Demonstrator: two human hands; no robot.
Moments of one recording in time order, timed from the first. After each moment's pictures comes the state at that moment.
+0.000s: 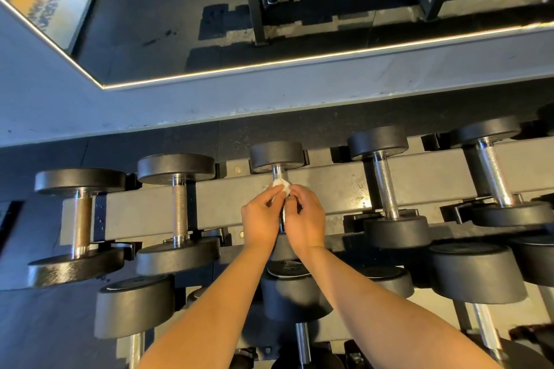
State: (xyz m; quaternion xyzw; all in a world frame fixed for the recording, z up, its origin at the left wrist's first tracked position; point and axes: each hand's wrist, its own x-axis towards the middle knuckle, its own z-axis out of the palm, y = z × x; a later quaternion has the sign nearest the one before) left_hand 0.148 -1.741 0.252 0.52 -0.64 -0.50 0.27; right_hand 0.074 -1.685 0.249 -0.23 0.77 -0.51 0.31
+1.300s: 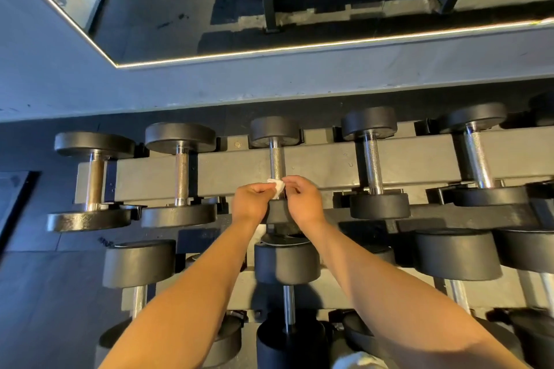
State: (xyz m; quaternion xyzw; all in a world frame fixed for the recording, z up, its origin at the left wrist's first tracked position) left_hand 0.167 -1.713 0.269 0.63 -0.56 -0.52 0.17; right_hand 0.060 -1.651 0.251 -0.24 0.73 -0.49 0.42
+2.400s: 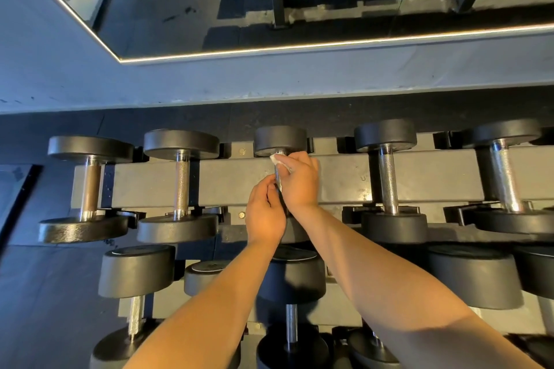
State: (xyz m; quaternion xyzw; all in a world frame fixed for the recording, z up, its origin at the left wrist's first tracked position) left_hand 0.145 -1.709 0.249 0.60 -0.63 -0.43 0.25; right_hand 0.048 -1.724 0.253 -0.38 0.78 -0.44 0.24
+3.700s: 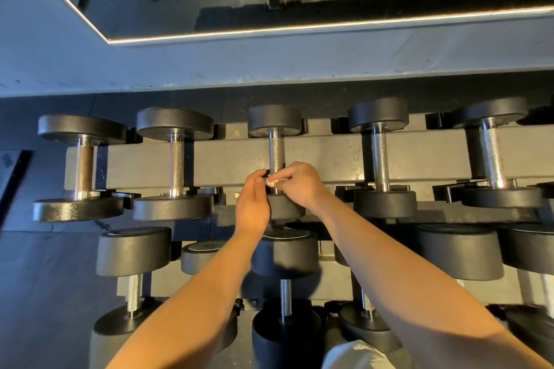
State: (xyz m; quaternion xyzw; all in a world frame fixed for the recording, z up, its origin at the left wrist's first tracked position) left_hand 0.172 -1.693 0.251 0.61 -0.60 -0.49 0.19; right_hand 0.033 -1.678 0.270 -0.38 0.70 -0.33 0.49
